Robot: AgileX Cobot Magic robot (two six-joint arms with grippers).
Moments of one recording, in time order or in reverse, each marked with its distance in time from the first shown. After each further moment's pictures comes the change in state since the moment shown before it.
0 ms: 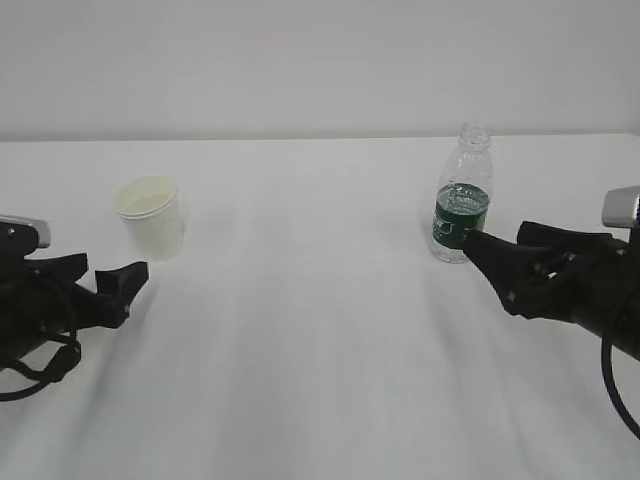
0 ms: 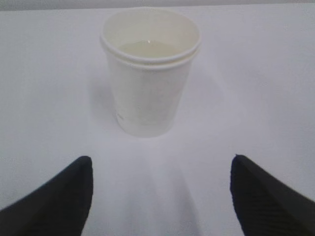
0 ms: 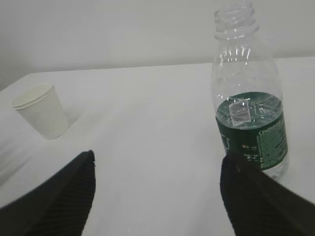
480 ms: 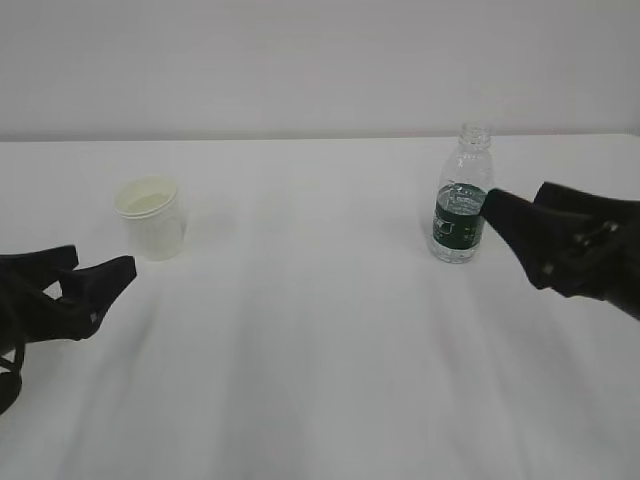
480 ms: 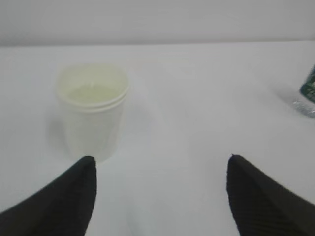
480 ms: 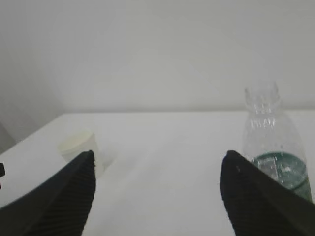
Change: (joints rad) left arm 0.000 -0.295 0.185 0.165 0.000 -0.119; right arm 0.000 -0.239 0.047 -0.046 0.000 0.113
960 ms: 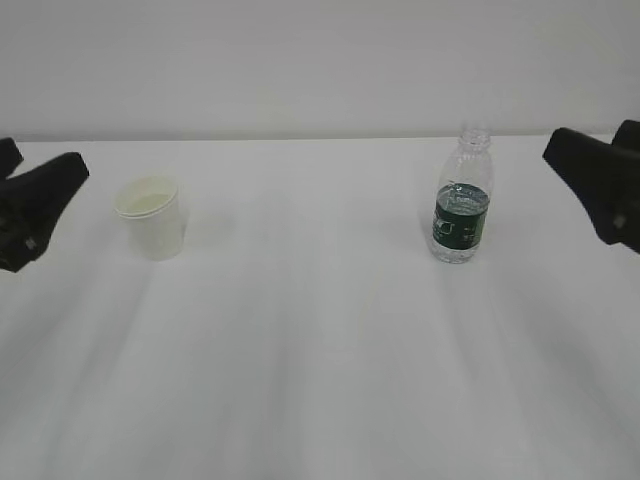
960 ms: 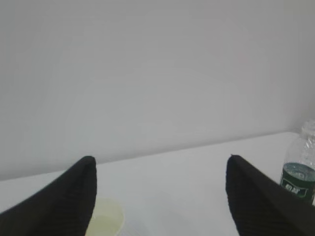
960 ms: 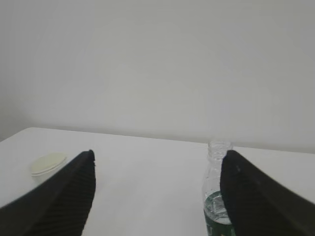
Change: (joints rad) left arm 0.000 -0.353 0.008 -0.016 0.000 -0.004; right arm 0.000 -0.413 -0.045 -0.004 0.428 0.042
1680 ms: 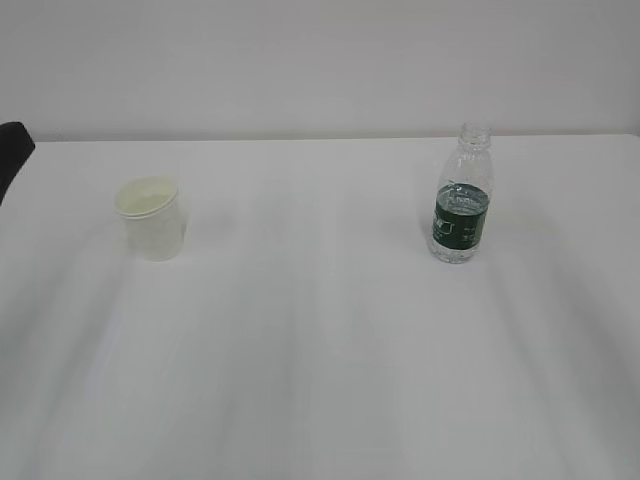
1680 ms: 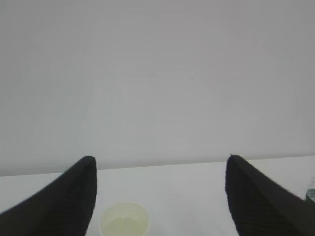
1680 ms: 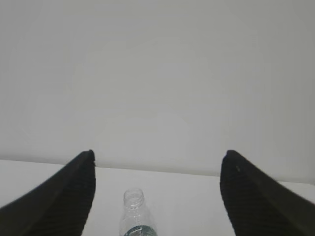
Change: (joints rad) left arm 0.000 -0.201 0.008 -0.102 0.206 -0.031; right arm 0.000 -0.249 -0.293 0.000 0.616 0.002
